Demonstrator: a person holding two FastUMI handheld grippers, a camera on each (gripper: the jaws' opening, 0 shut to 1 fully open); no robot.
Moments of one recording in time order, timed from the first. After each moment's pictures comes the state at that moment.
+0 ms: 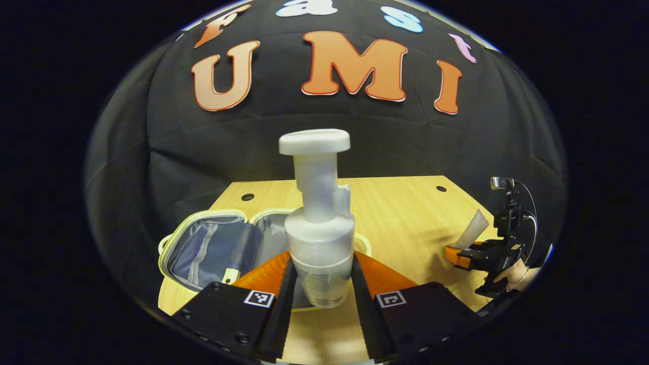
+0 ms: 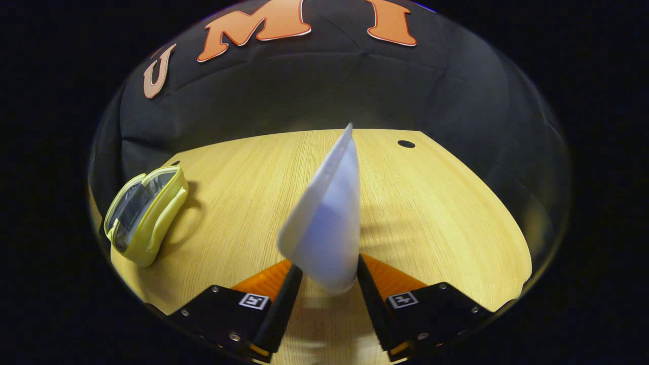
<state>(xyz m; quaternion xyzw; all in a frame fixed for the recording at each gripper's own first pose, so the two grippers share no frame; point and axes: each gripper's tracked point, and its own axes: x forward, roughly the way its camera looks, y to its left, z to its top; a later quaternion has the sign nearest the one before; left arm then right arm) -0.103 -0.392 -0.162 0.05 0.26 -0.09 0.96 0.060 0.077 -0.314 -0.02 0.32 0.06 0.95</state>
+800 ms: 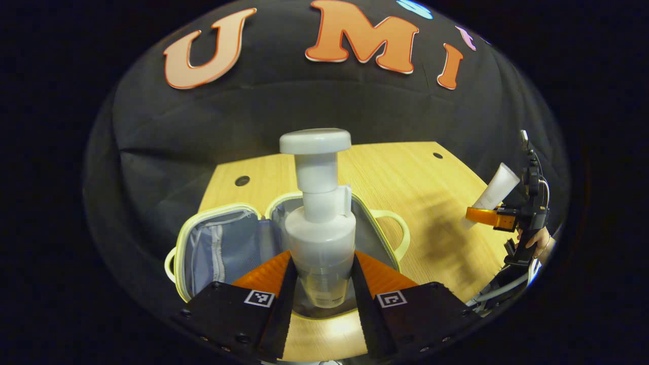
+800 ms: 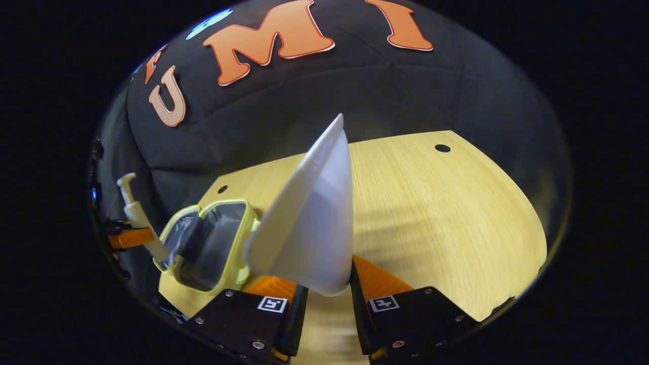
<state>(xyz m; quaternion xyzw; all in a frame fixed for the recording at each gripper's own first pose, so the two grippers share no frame) -0.030 -0.314 -0.186 0.09 0.40 -0.19 0.89 0.020 0.184 -0.209 0.09 0.32 0.15 0.93</state>
